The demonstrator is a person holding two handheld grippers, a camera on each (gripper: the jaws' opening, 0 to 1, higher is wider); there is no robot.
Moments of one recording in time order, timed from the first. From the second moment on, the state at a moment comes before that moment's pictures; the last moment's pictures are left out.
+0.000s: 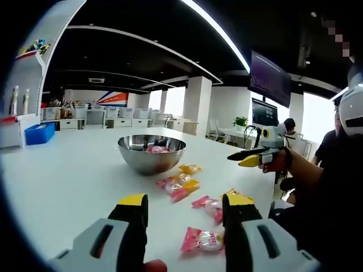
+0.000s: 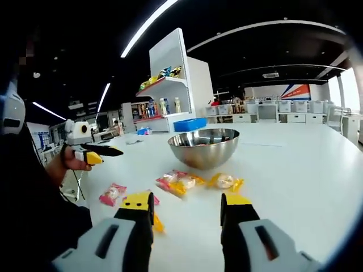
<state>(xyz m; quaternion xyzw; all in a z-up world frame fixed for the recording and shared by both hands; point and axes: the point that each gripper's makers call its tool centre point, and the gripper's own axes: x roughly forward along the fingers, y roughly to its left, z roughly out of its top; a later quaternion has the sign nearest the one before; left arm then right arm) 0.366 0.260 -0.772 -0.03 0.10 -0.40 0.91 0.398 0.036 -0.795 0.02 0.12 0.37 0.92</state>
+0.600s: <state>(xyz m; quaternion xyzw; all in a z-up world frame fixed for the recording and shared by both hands) 0.367 0.267 -0.773 -0.03 0.10 -0.39 0.92 0.372 0.038 -0.810 -0.03 0.15 0.38 0.91</state>
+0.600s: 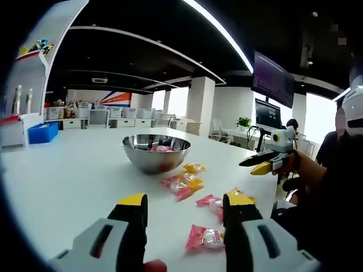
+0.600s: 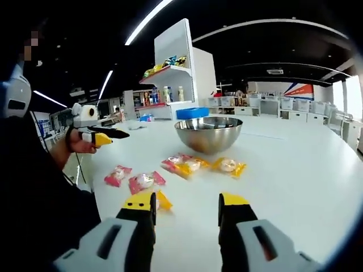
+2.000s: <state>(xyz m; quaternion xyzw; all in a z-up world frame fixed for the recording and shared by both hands) 0.364 0.272 -0.779 -0.04 0.10 -0.39 0.91 0.346 0.121 -0.844 -0.14 0.19 0.50 0.83</state>
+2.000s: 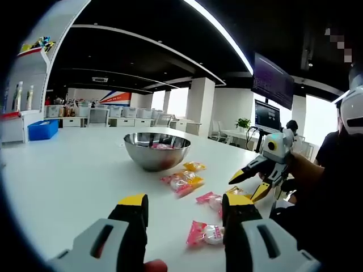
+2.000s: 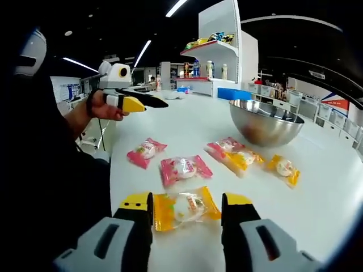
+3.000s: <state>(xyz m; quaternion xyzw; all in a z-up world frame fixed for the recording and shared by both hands) 0.367 0.271 -0.784 -0.03 0.11 -0.39 0.91 0.360 0.125 -0.861 -0.14 0.18 0.50 0.83</state>
